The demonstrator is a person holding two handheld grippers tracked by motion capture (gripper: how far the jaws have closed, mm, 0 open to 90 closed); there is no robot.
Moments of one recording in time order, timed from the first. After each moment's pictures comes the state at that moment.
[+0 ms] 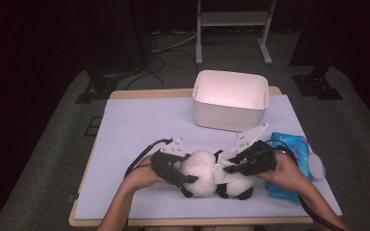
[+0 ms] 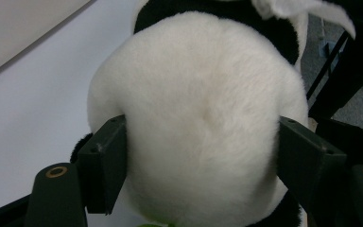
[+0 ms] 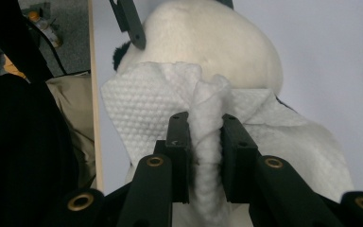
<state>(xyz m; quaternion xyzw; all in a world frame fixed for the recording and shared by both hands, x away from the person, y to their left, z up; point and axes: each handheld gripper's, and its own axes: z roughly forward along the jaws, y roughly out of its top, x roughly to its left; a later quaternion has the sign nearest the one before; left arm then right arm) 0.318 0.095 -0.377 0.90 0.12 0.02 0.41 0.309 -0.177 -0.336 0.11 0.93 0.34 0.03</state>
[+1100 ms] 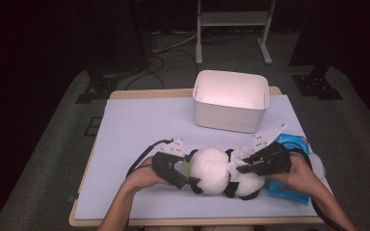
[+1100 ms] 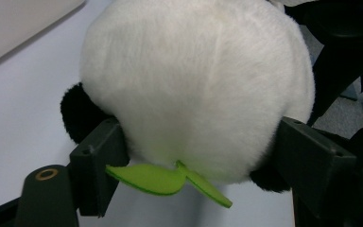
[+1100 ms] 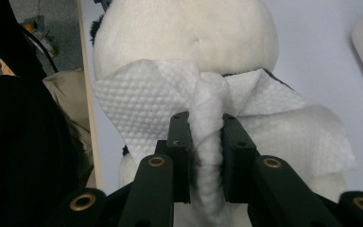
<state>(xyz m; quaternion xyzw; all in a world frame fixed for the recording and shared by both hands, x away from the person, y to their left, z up) 0.320 0.095 -0.381 0.89 0.11 0.00 0.44 0.308 -0.220 -0.344 0.15 0.92 0.35 0.03</state>
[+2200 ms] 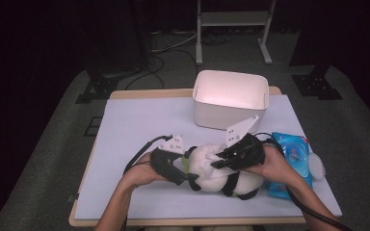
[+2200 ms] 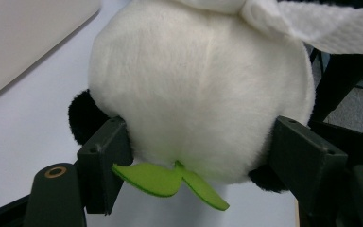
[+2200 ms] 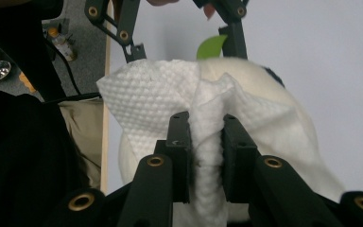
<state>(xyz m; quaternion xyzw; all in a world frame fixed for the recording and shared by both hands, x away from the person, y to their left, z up) 0.319 0.095 -0.363 0.90 0.11 0.02 0.42 0.315 -0.155 -0.317 0.08 0.92 0.37 0.03</state>
